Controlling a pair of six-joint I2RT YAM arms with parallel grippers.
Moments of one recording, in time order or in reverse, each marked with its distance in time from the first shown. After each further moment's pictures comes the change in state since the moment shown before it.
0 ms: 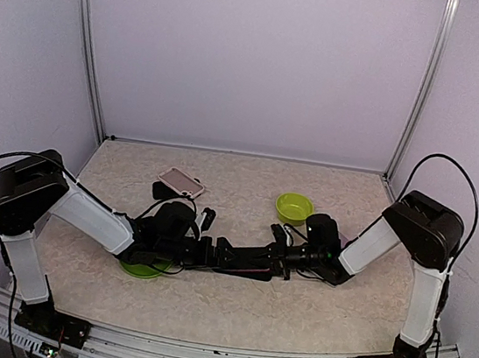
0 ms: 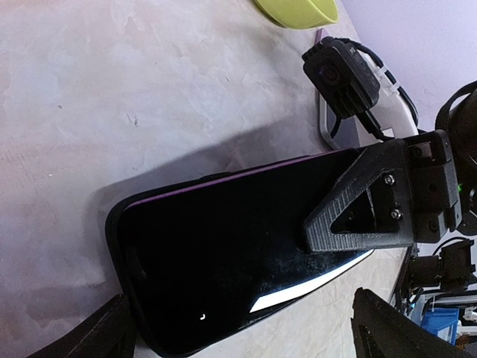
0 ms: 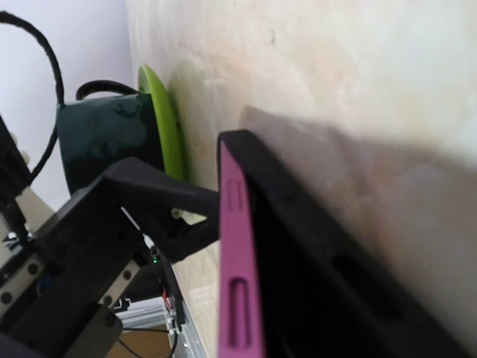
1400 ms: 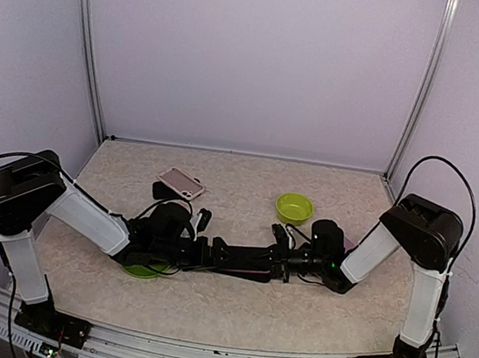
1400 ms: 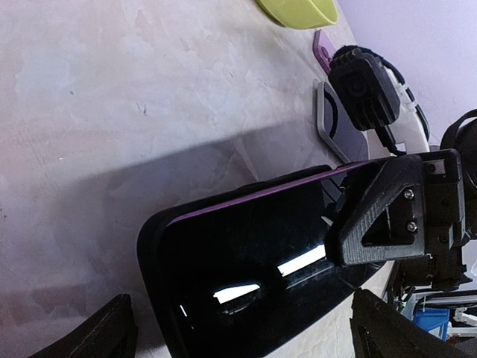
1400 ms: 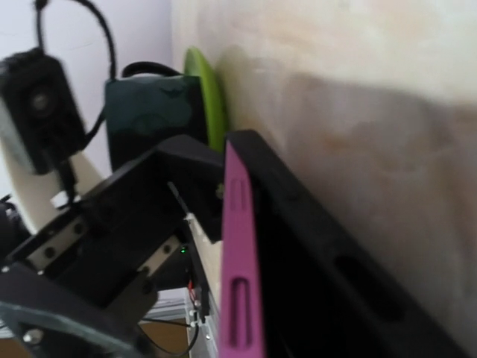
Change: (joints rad) left arm 0.019 -0.019 -0.041 0.032 0.019 -0.012; right arm 0.021 0.004 -0.084 0.238 0.001 0.063
